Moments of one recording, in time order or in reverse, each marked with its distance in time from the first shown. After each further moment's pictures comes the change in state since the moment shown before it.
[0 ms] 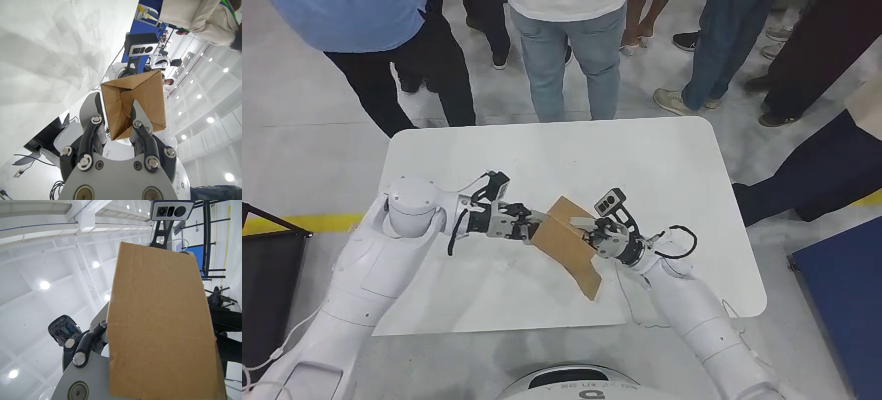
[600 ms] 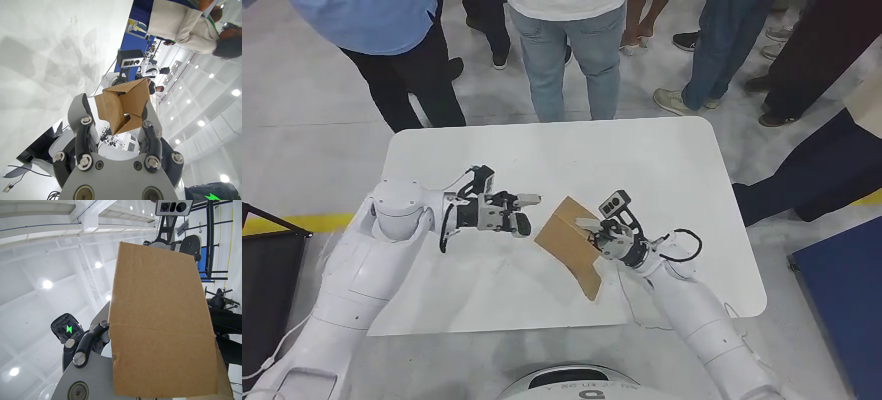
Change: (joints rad) left arm 0.051 0.021 -0.091 0.014 -0.078 -0.038 0.075; right arm -0.017 0.008 0.015 0.002 0.023 -0.019 0.015
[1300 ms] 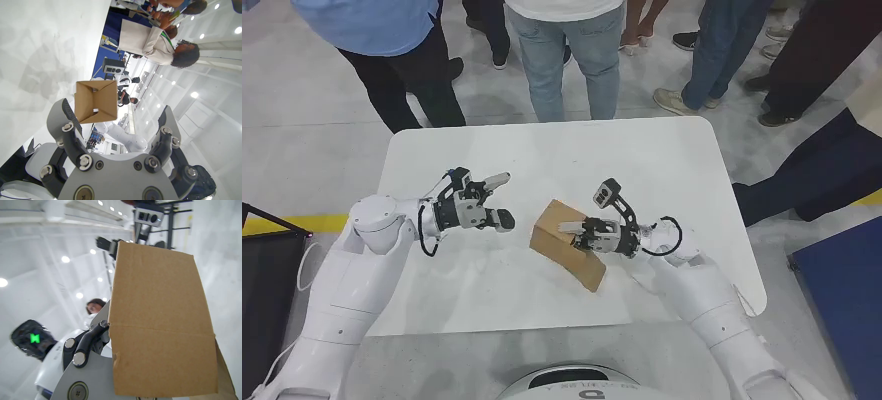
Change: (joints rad) left arm 0.116 0.011 -0.122 0.021 -0.158 -0.081 0.116; right arm 0.108 0.041 -0.006 -0.058 -0.449 0.057 -0.023
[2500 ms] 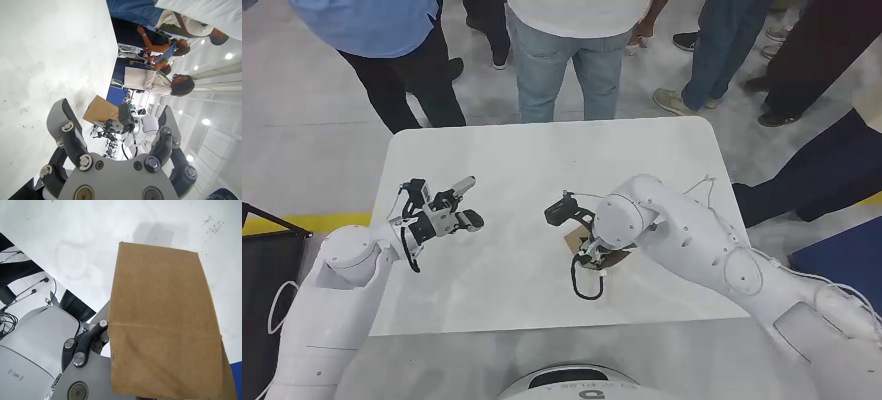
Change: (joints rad) left arm 0.230 0.026 -0.179 -0.128 0.056 -0.090 0.220; right arm 0.535 0.177 -0.634 -0.374 -1.048 0.384 0.297
